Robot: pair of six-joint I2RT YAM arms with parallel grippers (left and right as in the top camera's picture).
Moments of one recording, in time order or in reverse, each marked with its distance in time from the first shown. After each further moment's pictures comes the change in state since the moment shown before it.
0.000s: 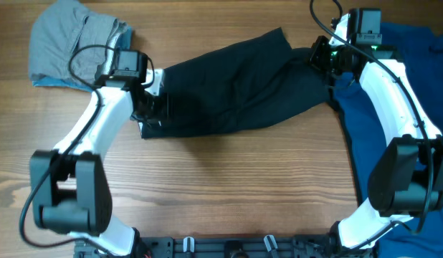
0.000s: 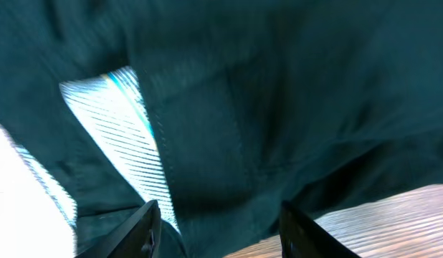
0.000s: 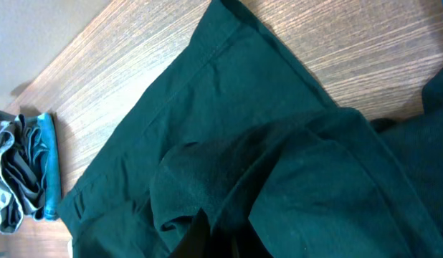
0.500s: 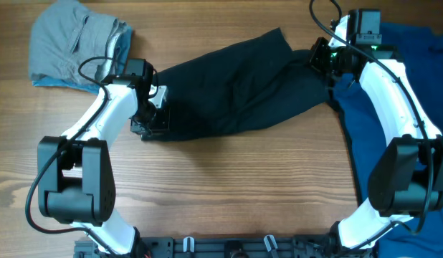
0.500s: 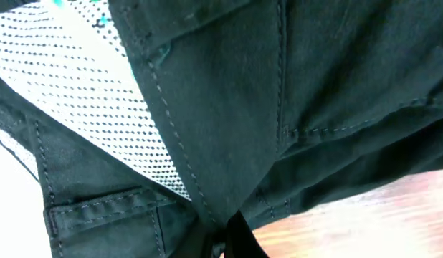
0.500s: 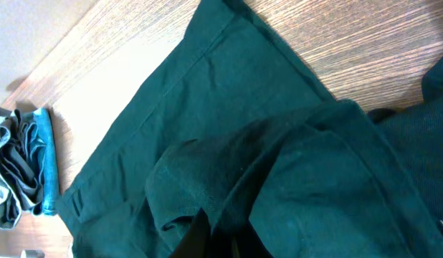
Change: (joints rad) left arm -0.006 0.070 0.000 -0.143 -0.018 0.018; right arm 0.000 0.000 0.000 -0.023 -0.001 -0.008
